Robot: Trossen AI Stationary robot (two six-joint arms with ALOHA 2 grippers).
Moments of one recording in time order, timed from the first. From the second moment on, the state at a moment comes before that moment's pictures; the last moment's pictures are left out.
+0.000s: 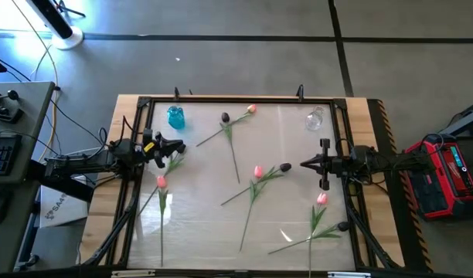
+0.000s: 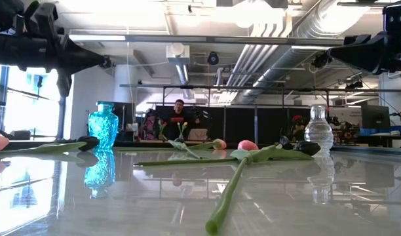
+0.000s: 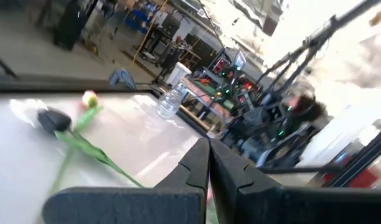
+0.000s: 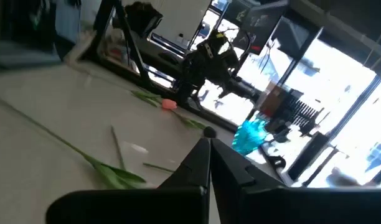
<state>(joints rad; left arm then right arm) 0.09 0.04 0.01 0.08 -0.27 -0.63 0.09 0.01 0.01 0.02 0.04 -0.53</state>
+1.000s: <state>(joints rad) 0.09 0.18 0.01 0.32 -0.32 -0.78 0.09 0.01 0.02 0.32 0.74 0.83</state>
